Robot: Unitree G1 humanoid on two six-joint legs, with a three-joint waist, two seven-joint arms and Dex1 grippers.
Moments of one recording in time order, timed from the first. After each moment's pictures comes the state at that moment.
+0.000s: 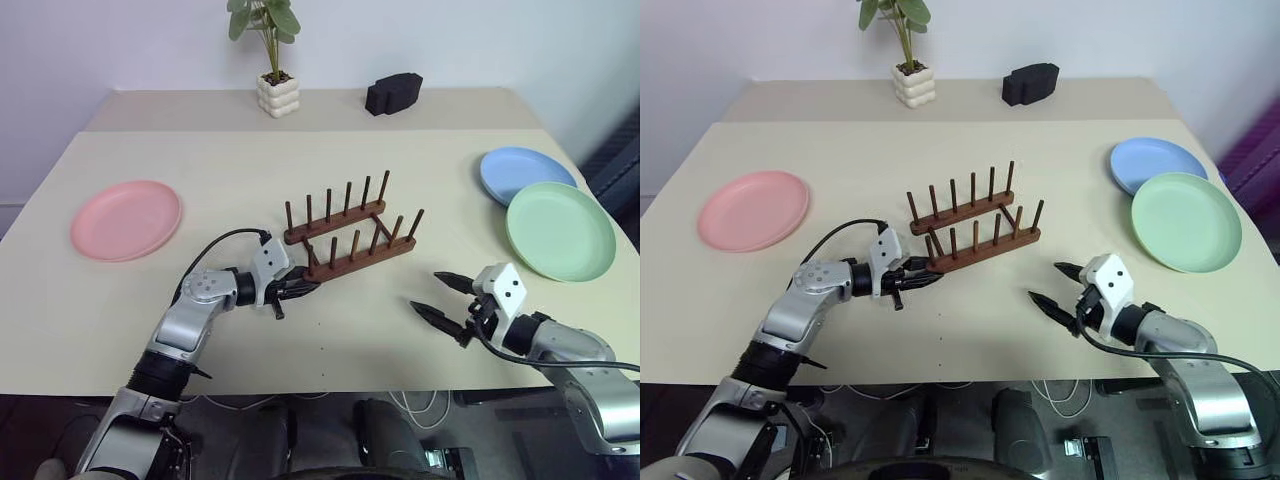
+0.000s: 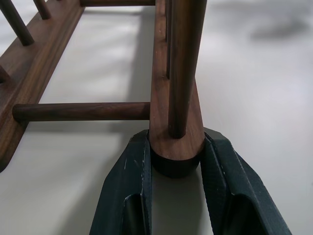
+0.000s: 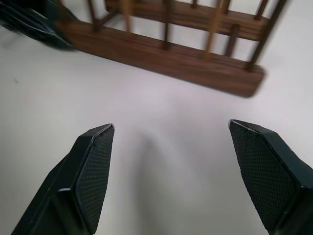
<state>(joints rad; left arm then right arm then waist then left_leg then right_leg) -0.36 0.44 -0.22 0.07 -0.14 0.25 -1.02 0.16 -0.68 -0.18 -0.35 0.41 0.36 0.78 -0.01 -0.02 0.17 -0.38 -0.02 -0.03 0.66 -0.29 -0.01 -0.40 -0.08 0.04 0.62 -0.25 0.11</state>
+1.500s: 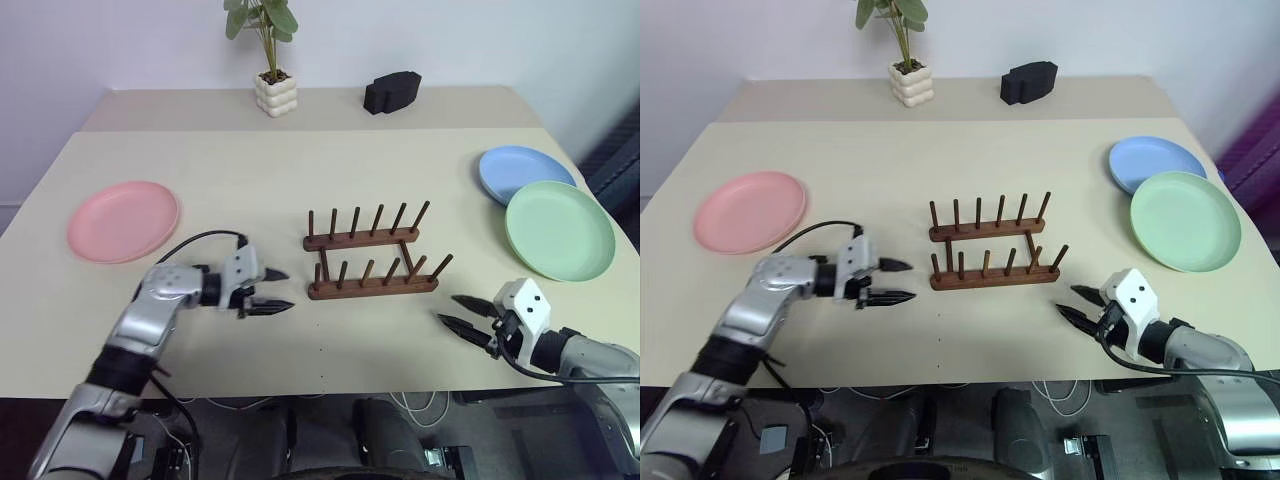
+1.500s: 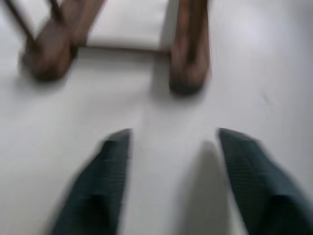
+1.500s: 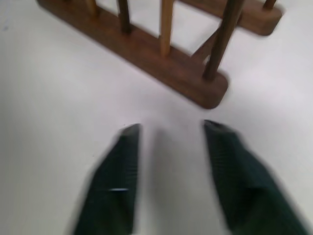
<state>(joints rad) -0.30 0.65 -0.16 0.10 -0.21 0.13 -1.21 0.27 -0.73 -0.24 -0.37 0.39 0.37 0.84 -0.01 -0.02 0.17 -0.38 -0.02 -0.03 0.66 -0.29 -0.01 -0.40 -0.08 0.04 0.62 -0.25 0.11</state>
